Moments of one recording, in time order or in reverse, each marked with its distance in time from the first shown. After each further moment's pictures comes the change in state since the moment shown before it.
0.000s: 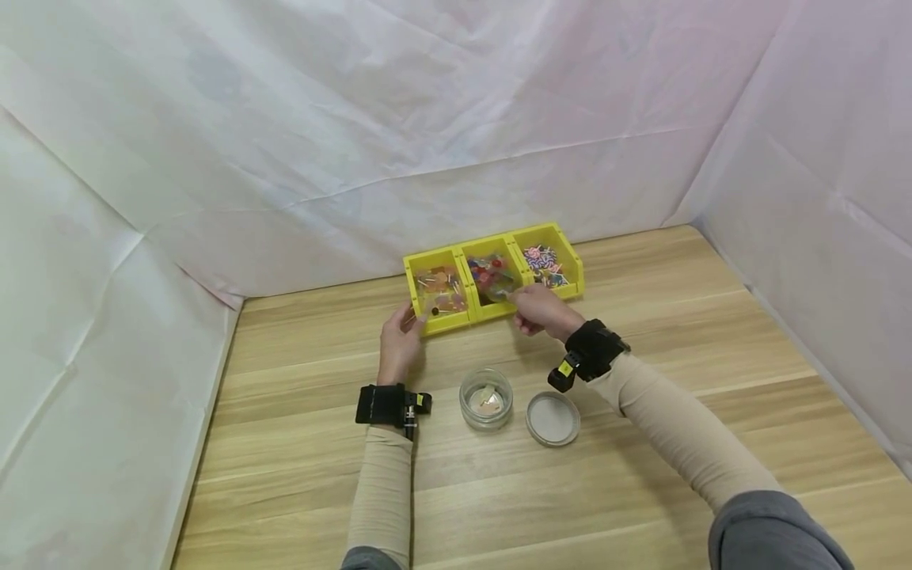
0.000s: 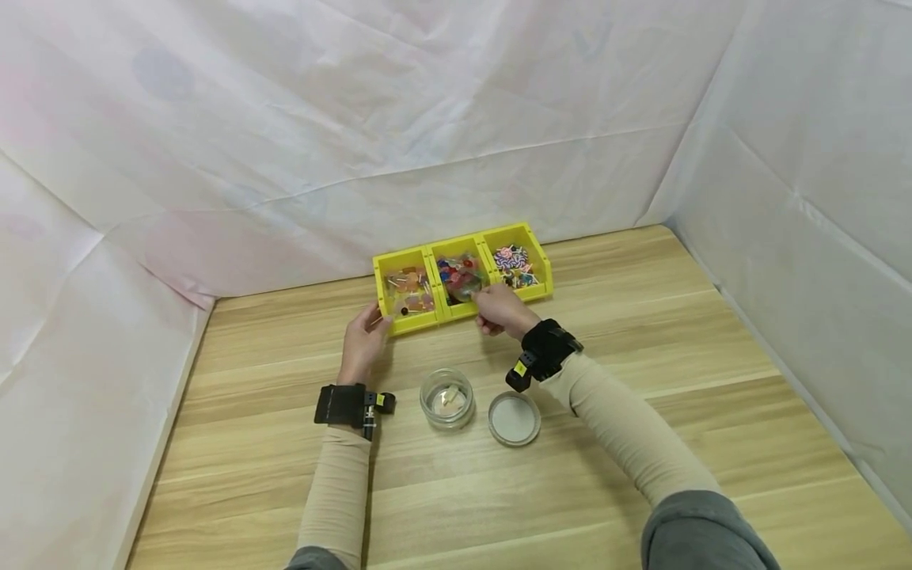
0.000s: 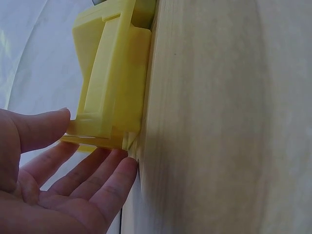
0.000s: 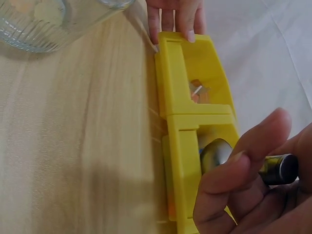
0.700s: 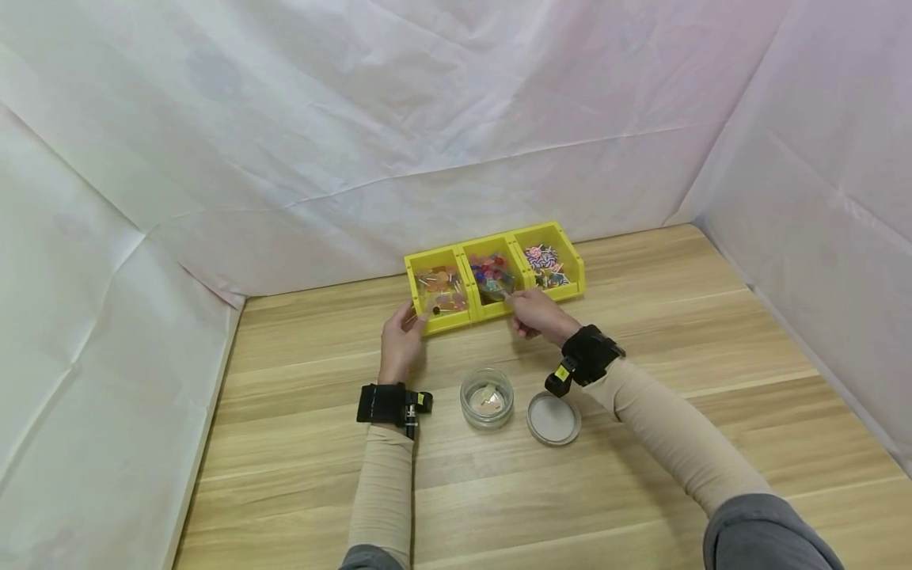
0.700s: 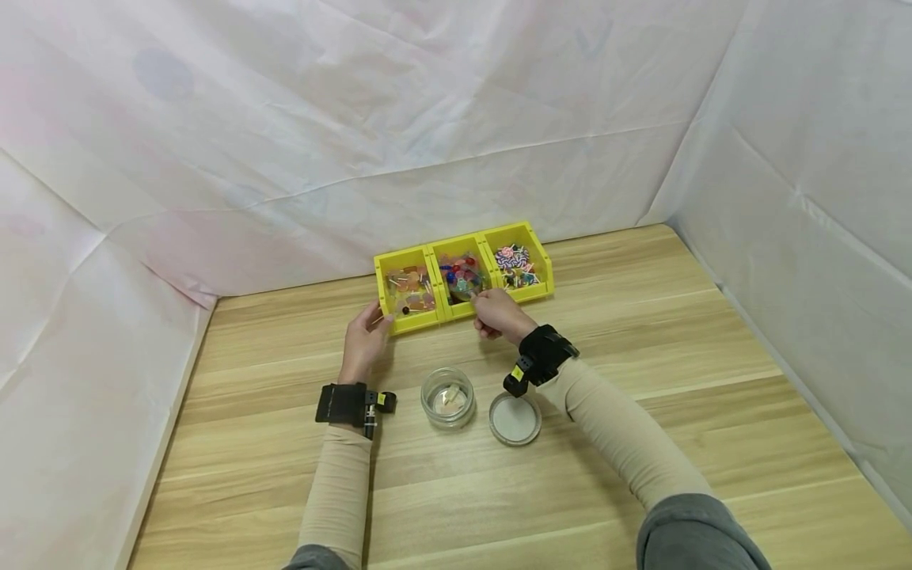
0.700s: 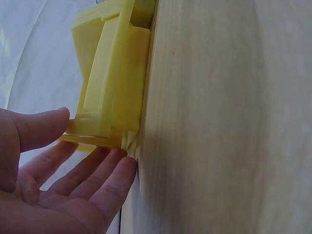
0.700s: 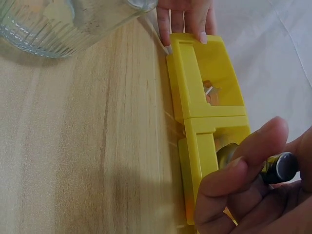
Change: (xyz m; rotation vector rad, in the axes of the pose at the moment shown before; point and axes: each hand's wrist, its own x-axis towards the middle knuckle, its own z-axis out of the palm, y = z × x) left_hand -0.001 0.001 -0.001 -0.002 0.001 -0.006; right_hand 0.008 0.011 0.009 0.018 0.008 -0.007
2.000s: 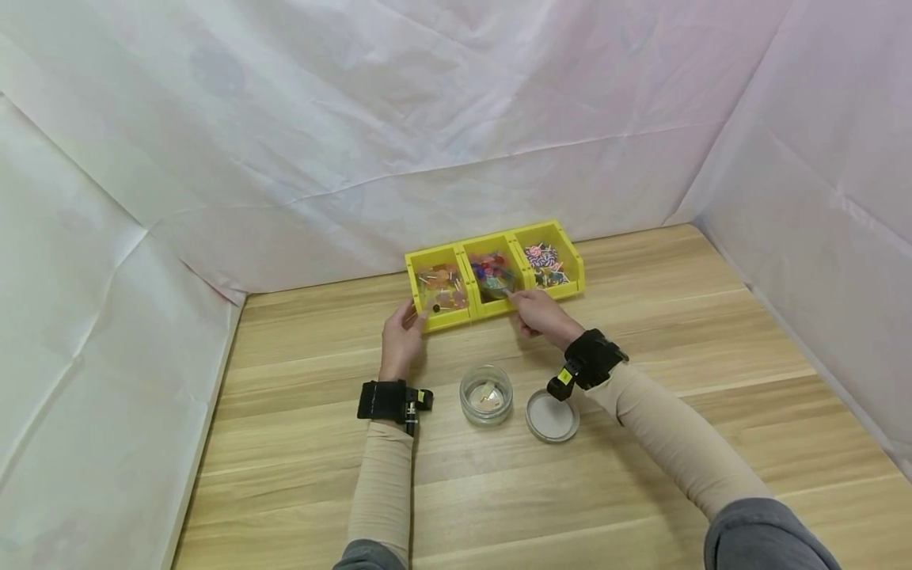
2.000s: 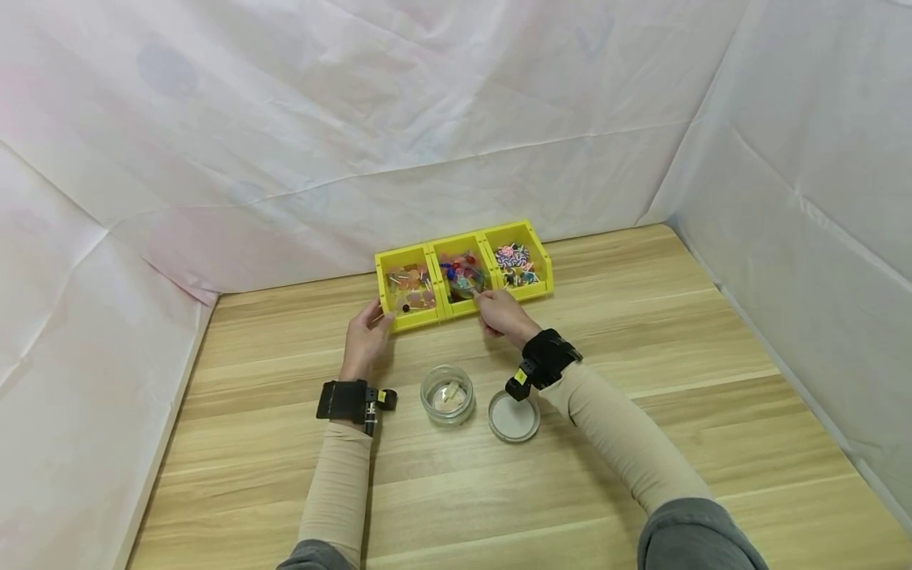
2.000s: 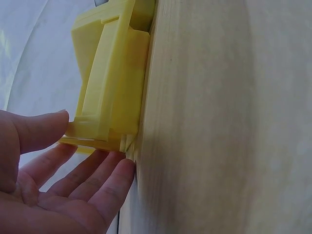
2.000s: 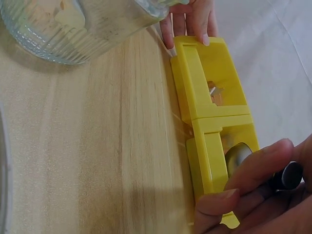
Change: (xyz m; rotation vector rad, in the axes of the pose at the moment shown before) left_hand 0.004 0.000 0.000 0.009 -0.010 -0.007; right_hand 0.003 0.009 -0.003 0.016 0.042 -0.032
